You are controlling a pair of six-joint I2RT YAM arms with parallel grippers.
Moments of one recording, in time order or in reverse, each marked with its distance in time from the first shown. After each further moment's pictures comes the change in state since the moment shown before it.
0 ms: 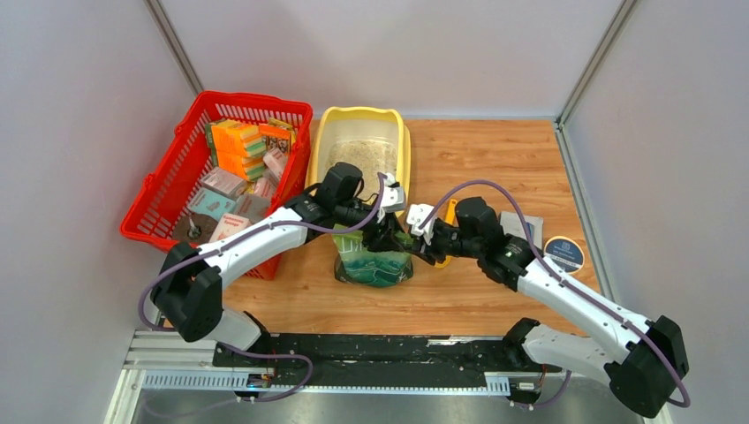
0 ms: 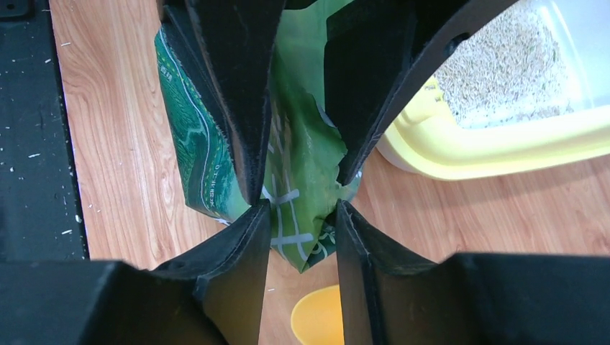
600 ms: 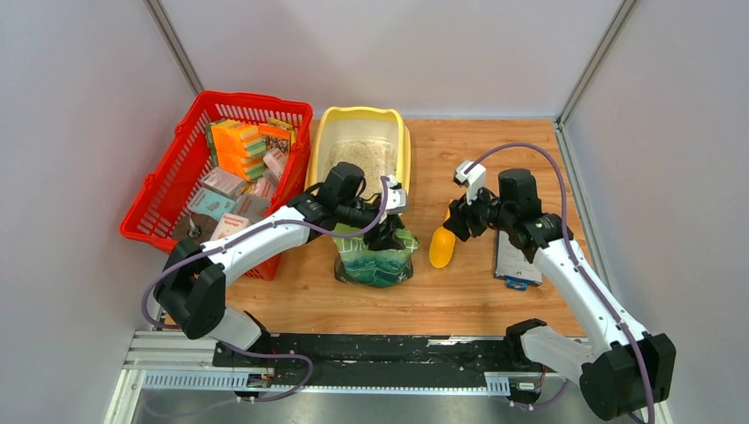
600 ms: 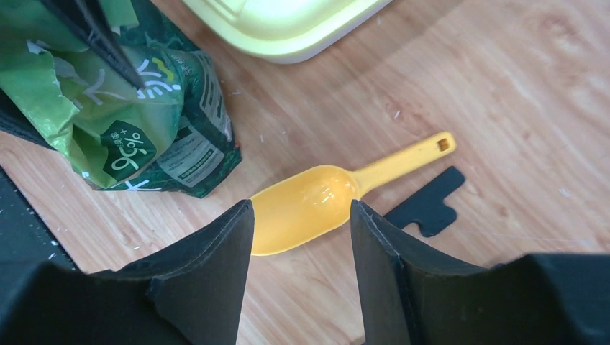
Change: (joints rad) left arm 0.000 0.030 0.007 0.000 -0.016 0.094; right arm -0.419 0.018 0.146 -0.254 -0.031 0.156
